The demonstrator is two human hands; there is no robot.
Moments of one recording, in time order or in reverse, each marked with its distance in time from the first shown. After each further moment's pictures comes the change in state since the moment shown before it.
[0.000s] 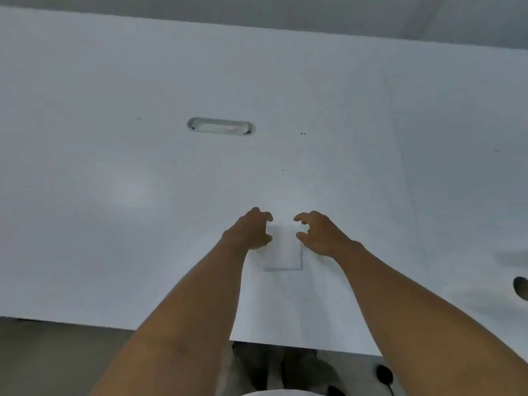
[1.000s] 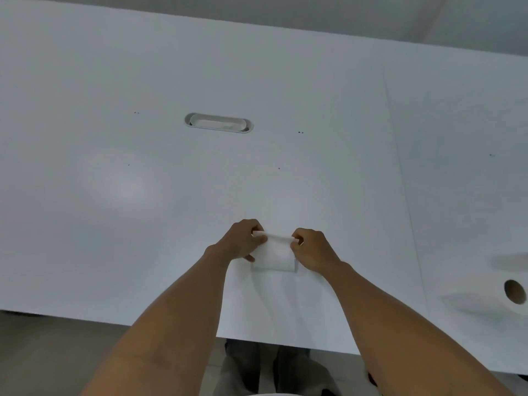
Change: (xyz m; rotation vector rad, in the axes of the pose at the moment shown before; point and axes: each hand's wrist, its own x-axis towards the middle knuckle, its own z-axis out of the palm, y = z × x) left_hand -0.014 -0.015 0.024 -0.529 0.058 -0.032; right_hand -0.018 0.006 0.029 0.103 0.079 0.098
